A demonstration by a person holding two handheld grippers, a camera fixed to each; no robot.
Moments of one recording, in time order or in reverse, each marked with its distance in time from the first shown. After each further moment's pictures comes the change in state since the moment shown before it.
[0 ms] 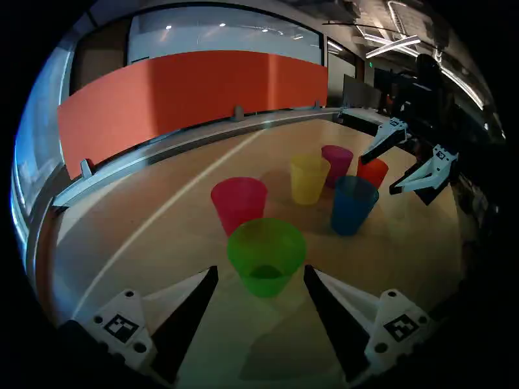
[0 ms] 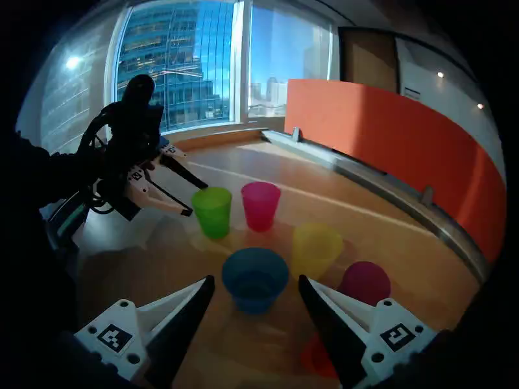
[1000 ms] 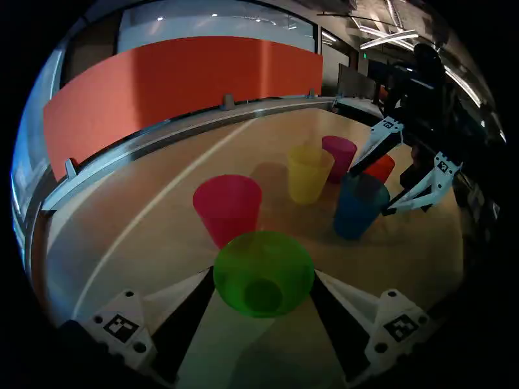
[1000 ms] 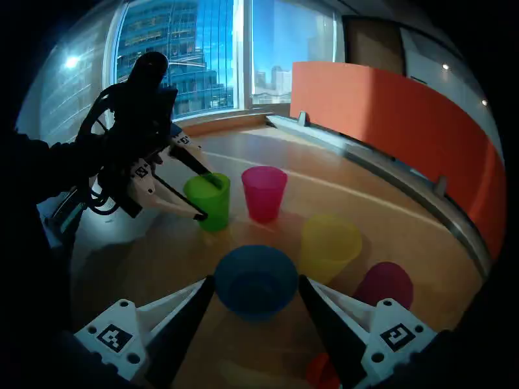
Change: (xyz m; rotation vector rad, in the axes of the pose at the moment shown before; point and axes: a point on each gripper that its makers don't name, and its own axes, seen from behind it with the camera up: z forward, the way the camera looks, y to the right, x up) left arm 0.005 0.003 0.039 -0.045 -0.056 0.010; right arm -0.011 -0.001 0.037 0.034 -0.063 0.007
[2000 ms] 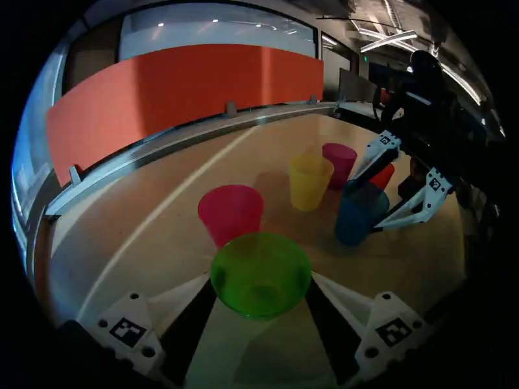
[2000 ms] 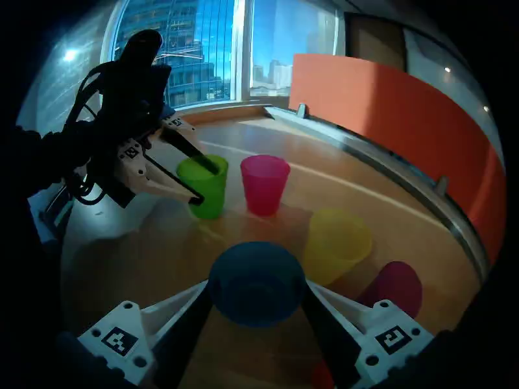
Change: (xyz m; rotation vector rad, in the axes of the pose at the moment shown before) left arm 0.011 0.001 -0.009 0.020 0.037 0.010; right arm -0.006 -0.004 0.014 -0.029 -0.028 -0.008
